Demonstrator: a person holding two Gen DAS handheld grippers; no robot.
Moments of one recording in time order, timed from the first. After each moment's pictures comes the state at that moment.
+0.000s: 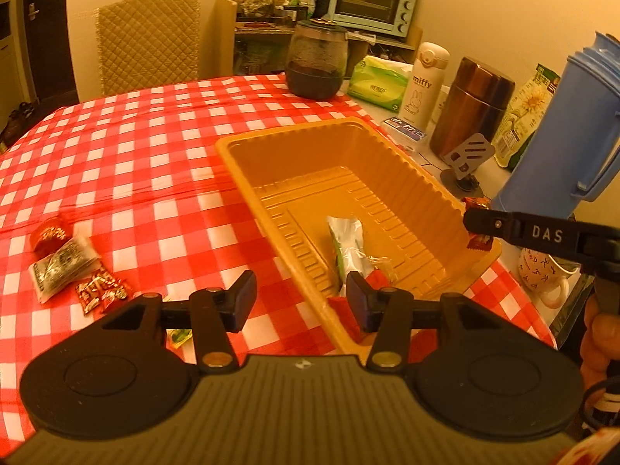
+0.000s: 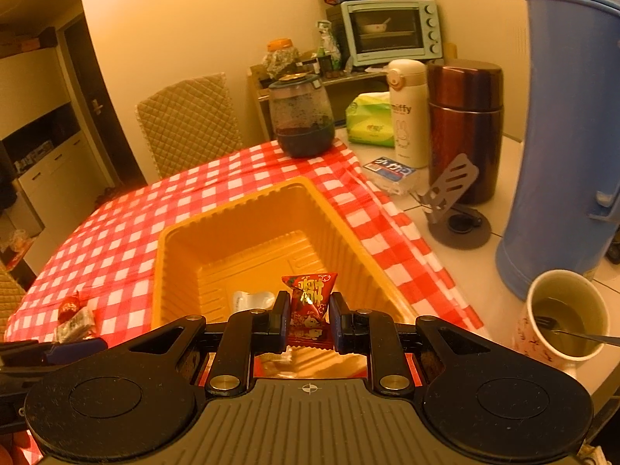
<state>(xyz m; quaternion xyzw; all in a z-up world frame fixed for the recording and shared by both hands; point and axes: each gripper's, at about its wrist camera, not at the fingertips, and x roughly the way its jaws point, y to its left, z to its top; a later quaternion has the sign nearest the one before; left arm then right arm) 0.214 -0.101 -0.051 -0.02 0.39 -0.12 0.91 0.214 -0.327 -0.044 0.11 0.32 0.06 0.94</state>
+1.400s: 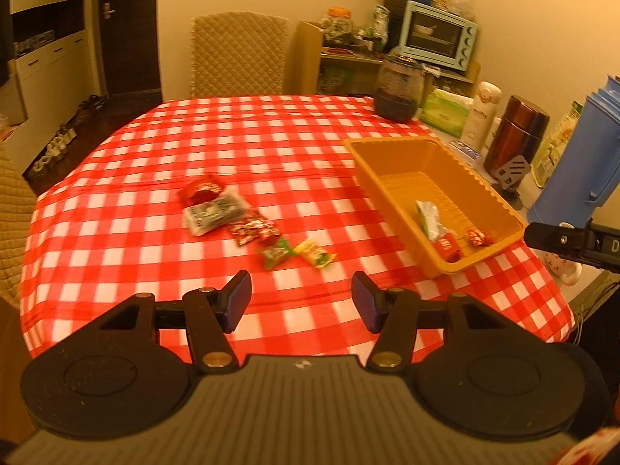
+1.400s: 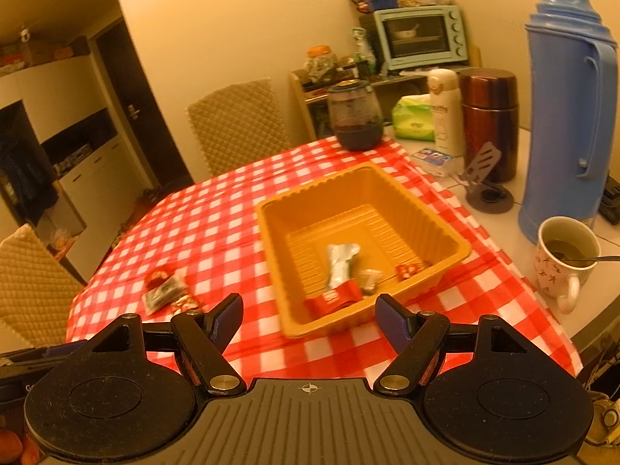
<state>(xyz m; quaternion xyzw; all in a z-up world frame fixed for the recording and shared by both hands) 0.088 0.006 -0.012 -0.04 0.36 -0.02 0.93 0.099 -0.266 -0.004 0.13 0.31 0.10 0.94</state>
